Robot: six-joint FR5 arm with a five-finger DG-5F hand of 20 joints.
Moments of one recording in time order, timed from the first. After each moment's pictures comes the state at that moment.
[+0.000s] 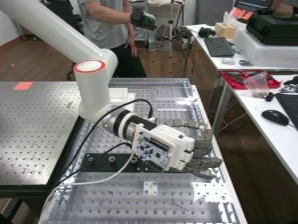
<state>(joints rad) 1.51 -2.27 -1.57 -2.45 -1.05 0.41</state>
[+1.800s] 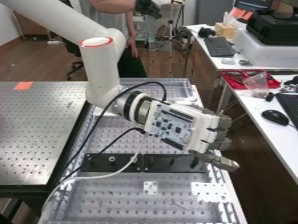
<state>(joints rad) 1.50 -2.23 -1.40 -2.62 -1.04 0.18</state>
